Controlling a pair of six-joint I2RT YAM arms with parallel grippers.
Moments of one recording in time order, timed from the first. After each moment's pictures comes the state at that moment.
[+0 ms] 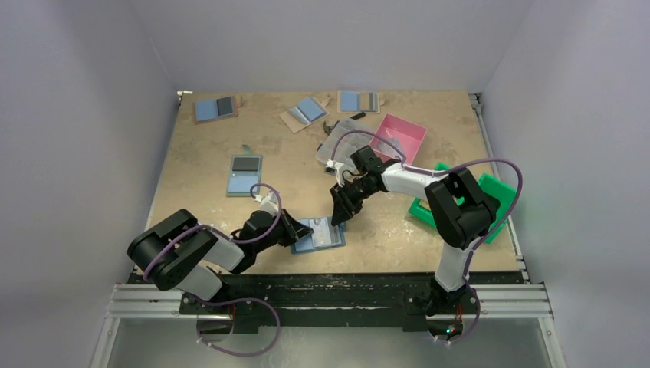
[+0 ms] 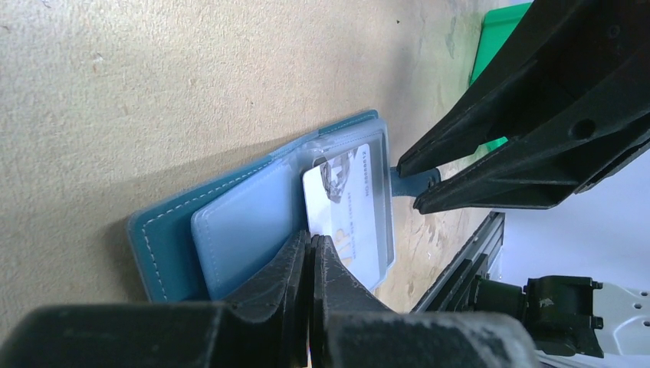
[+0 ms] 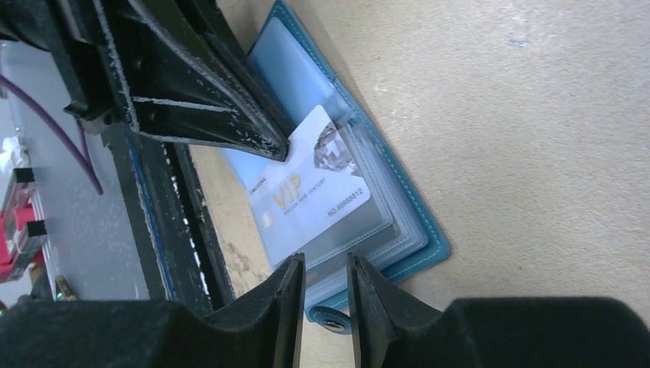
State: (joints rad) left arm -0.69 1.50 0.13 0.93 0.11 -1.06; right arm 0.56 1.84 1.09 -0.43 -0.81 -0.14
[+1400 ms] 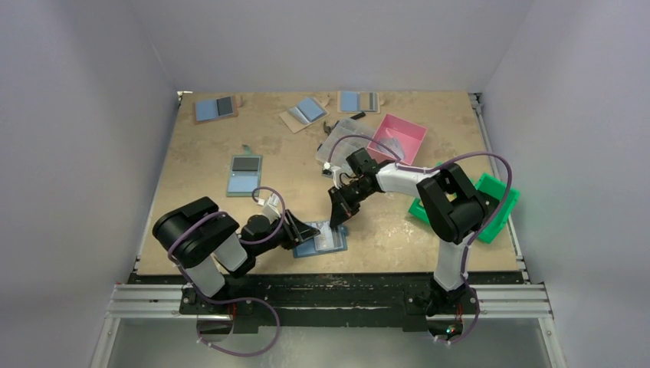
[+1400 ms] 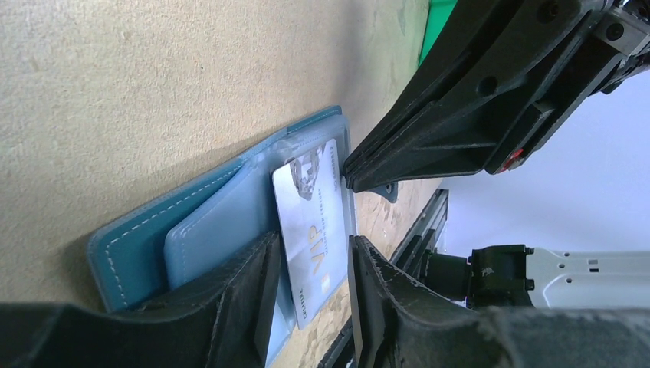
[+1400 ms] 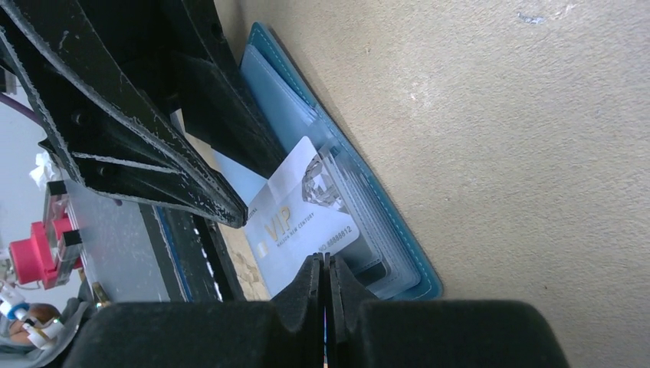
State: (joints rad) left arm -0.69 1.68 0.08 1.25 0.21 -1.17; right arm 0.58 1.90 1.11 -0.43 -0.80 -0.07
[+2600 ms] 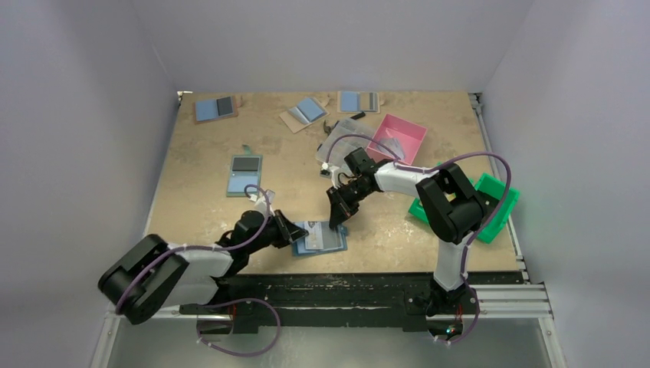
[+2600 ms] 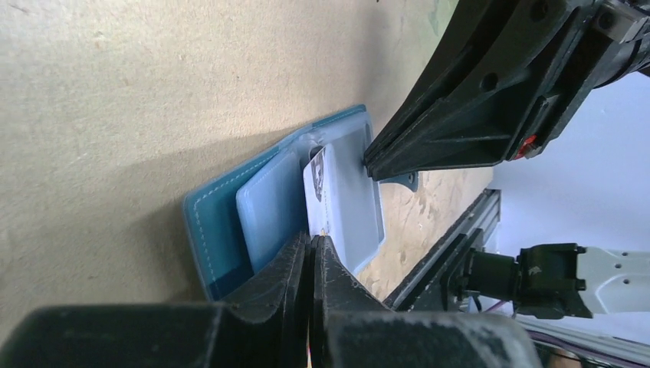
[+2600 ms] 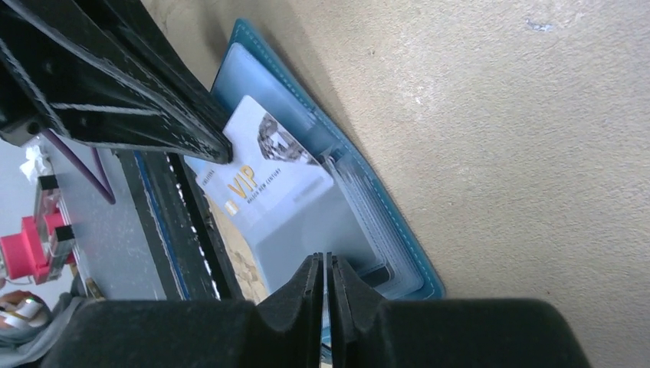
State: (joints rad) left arm -0.64 1.29 0.09 0.77 0.19 -1.03; right arm 0.58 1.91 1.13 -0.45 -0.79 -0.07
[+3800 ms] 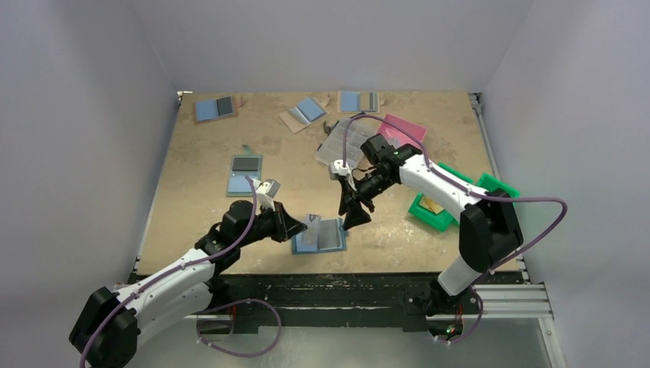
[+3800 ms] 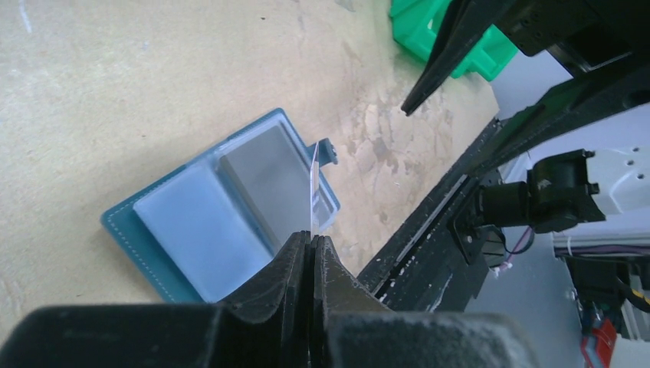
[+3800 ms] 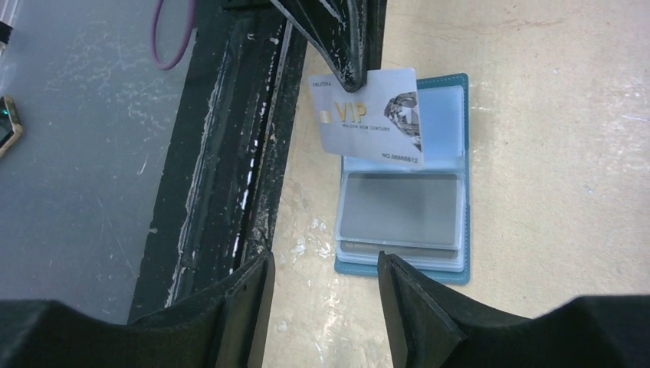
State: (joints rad) left arm -0.64 0.82 0.28 0.17 0.28 -0.67; right arm 0.56 1.62 1.22 -0.91 -0.97 -0.85
